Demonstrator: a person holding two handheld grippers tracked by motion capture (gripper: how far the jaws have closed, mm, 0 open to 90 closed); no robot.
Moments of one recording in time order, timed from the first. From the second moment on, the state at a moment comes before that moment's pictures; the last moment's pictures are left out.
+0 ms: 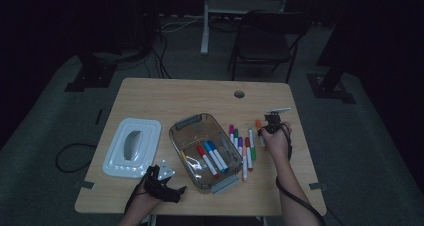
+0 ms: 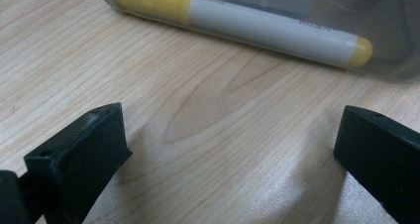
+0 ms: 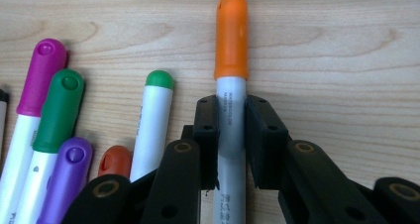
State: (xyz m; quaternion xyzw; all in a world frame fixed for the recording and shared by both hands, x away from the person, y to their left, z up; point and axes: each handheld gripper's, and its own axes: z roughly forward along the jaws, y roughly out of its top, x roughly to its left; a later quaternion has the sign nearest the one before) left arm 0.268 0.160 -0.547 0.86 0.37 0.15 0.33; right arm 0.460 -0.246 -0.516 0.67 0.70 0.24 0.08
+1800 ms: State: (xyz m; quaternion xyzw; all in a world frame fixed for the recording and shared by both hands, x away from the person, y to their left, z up) left arm 0.268 0.160 -0.547 0.86 0.37 0.15 0.33; right arm 0.362 -0.091 -0.373 0.43 0.80 0.41 -0.04
